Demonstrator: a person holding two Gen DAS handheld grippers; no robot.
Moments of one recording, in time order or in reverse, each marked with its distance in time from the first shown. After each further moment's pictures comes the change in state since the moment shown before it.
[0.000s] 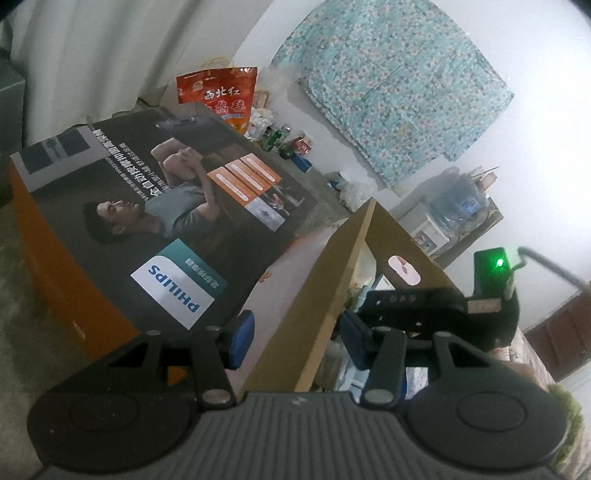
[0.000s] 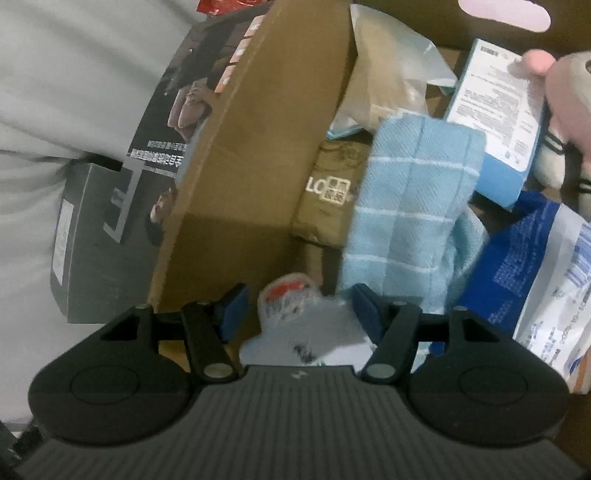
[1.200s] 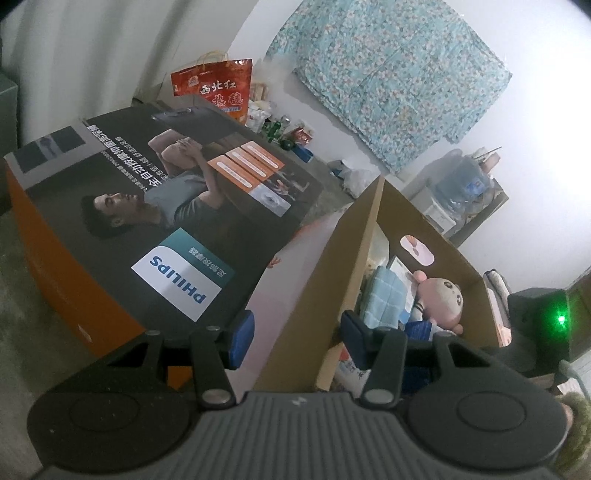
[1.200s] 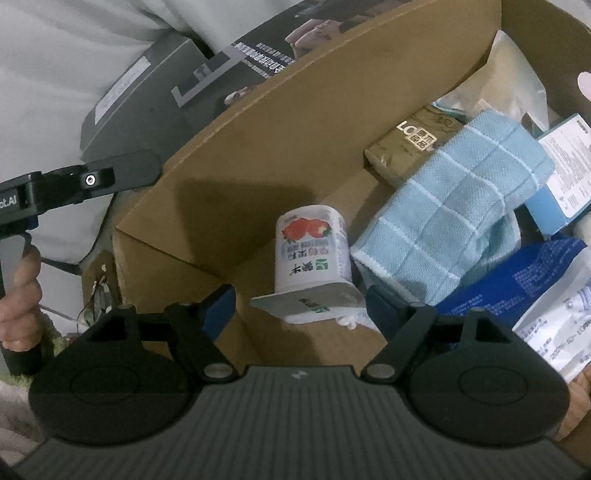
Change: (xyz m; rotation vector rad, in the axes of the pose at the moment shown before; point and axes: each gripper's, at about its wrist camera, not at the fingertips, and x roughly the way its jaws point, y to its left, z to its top) left arm 0.018 0.005 -0.013 0.057 0.024 0.020; right arm -0.008 0.005 -0.068 -0.570 0.061 0.074
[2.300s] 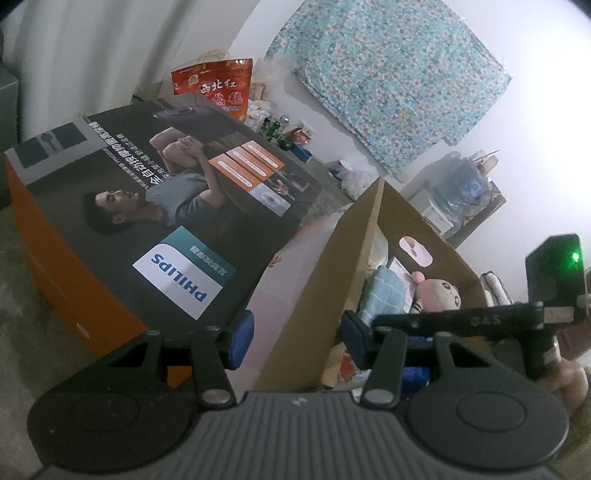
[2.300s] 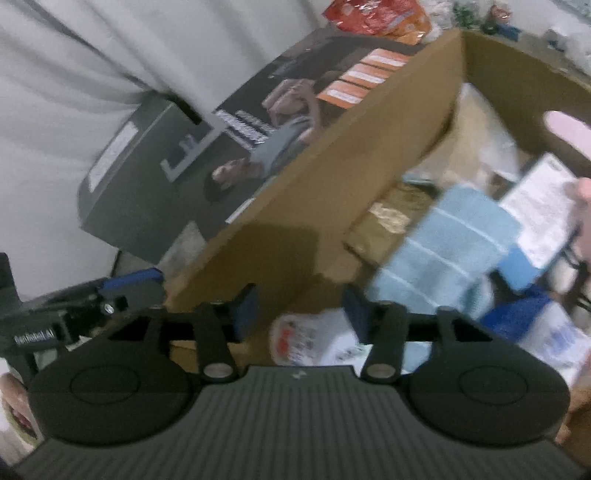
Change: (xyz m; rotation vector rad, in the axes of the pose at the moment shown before) left arm -0.001 0.000 -0.003 -0.012 0.000 -0.009; right arm -0.040 -0.021 0.032 0.136 -0.128 -0.003
